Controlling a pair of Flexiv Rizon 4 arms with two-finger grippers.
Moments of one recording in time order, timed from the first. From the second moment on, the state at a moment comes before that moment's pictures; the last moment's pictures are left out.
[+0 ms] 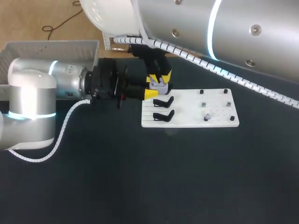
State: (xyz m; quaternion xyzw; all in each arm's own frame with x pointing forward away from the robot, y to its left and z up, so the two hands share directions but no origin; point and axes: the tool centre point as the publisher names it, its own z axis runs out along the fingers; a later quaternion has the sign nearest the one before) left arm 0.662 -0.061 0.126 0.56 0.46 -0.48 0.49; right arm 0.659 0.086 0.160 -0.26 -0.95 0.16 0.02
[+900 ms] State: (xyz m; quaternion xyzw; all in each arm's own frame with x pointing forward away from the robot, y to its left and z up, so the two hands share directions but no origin) left arm 0.662 -0.061 0.126 0.56 0.46 -0.48 0.49; right arm 0.627 0.064 0.207 -0.21 -0.97 0.13 -0.01
